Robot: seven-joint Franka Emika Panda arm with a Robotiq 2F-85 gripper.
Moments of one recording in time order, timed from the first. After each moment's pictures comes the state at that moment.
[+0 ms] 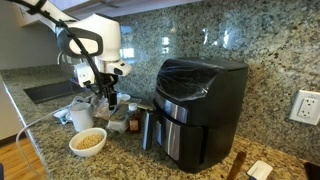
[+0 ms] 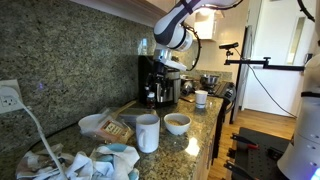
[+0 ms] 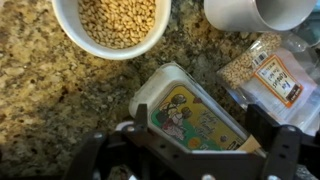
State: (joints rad) arm -0.01 0.17 -0.01 -2.15 0.37 2.34 0.02
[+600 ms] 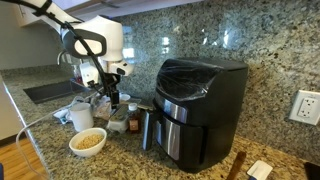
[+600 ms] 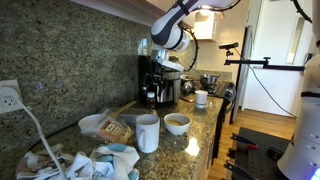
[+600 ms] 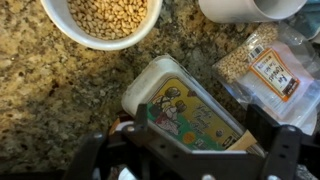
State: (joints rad) arm -0.01 0.20 -0.01 -2.11 0.38 2.33 0.02
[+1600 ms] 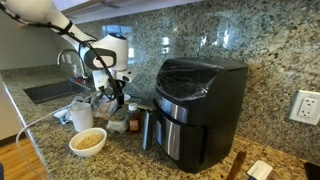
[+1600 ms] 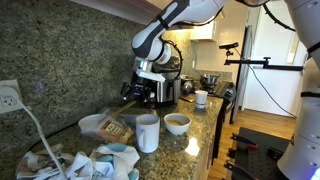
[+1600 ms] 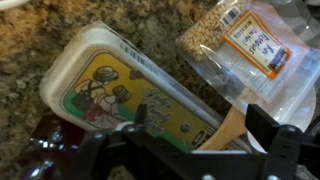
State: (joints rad) arm 0.02 0.45 0.06 -1.89 0.38 2.41 0.17
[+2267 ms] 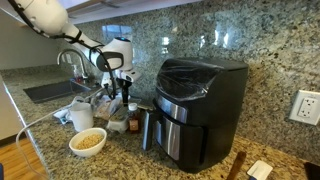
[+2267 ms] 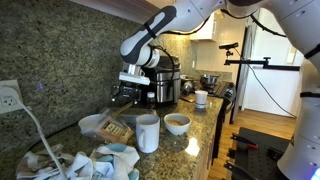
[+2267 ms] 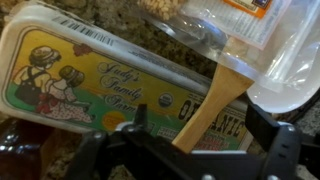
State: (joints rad) arm 0.11 0.60 0.00 -1.68 0.31 2.41 0.51
